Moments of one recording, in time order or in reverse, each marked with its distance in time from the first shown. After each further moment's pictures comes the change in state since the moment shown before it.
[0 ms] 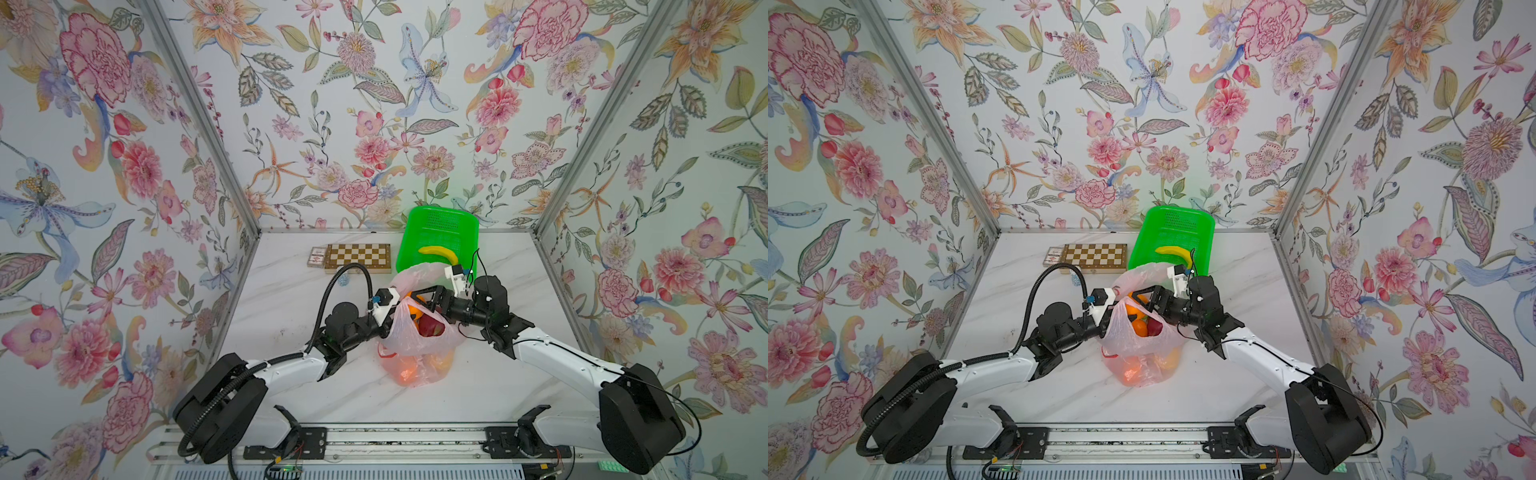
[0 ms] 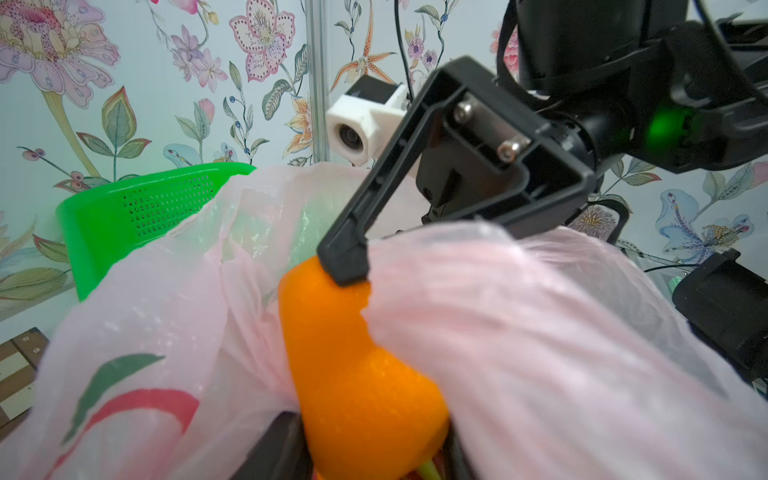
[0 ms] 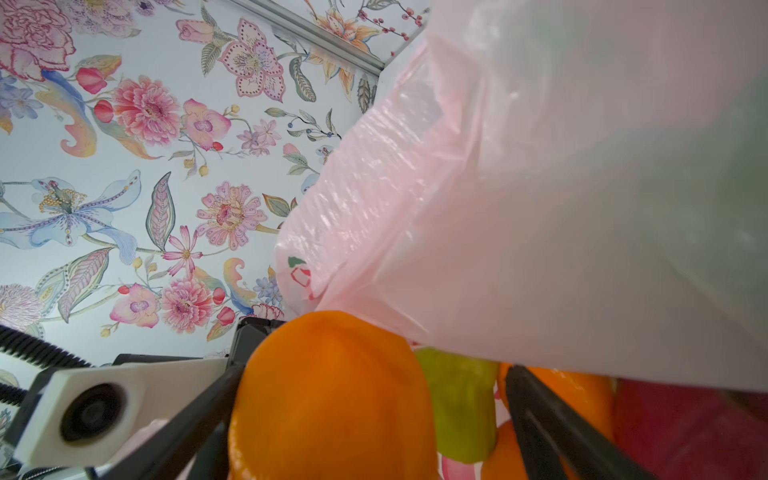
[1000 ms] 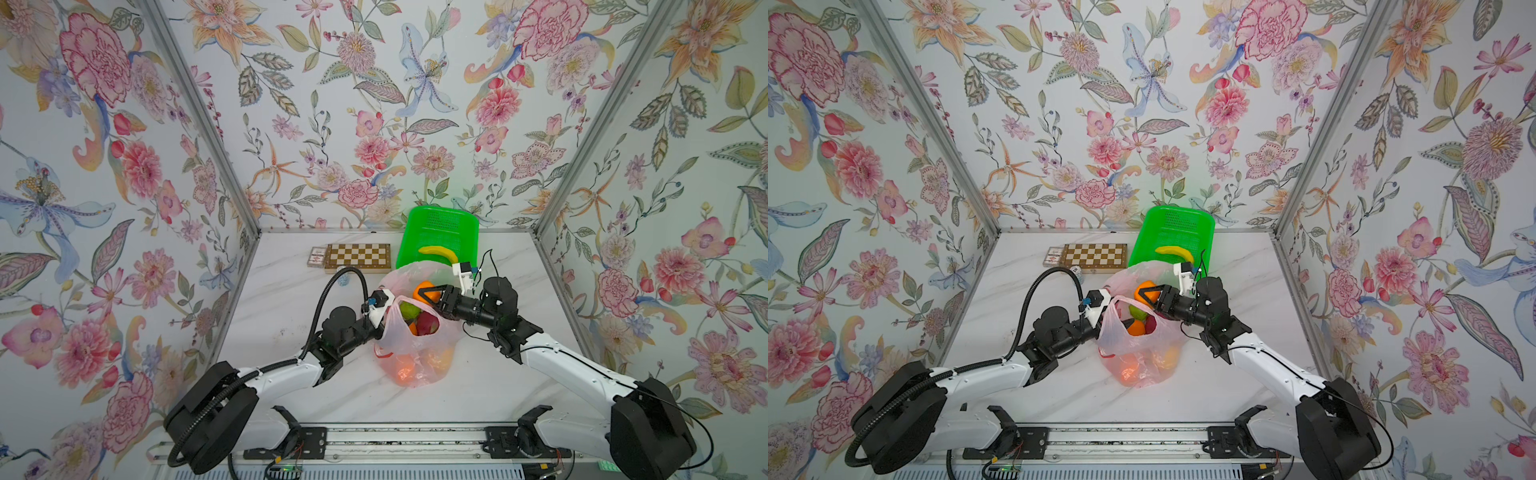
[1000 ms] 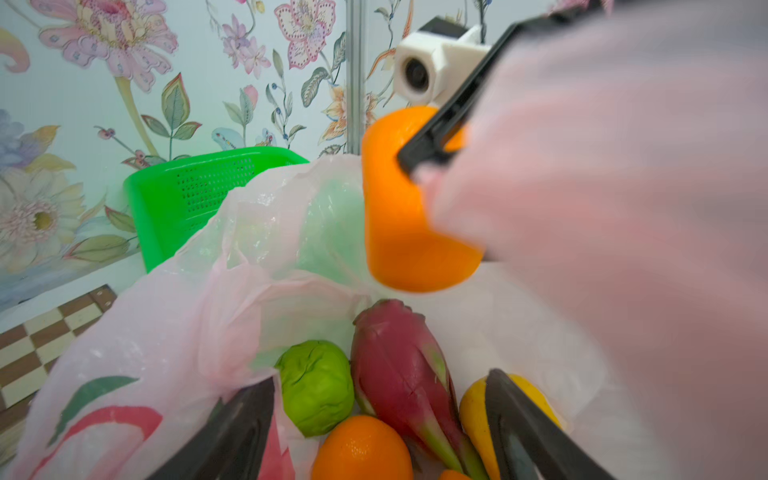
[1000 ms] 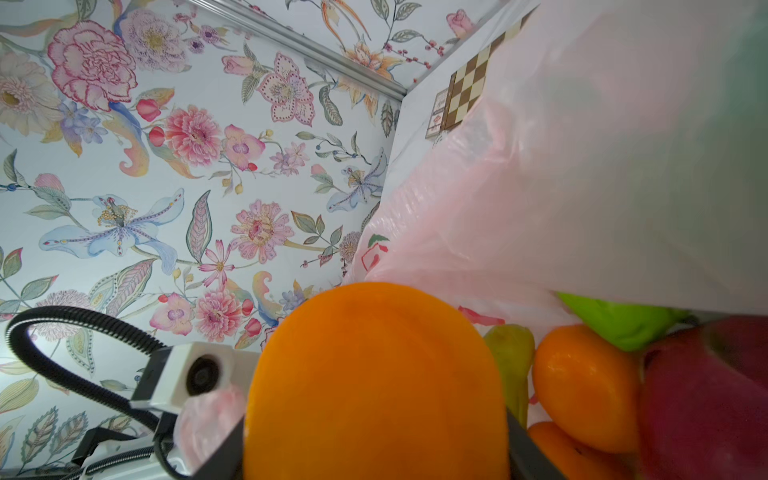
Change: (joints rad) left arm -0.005 -0.077 -0.050 -0.106 -0.181 0.006; right arm -0.013 -0.084 -0.024 0.061 0.023 0.055
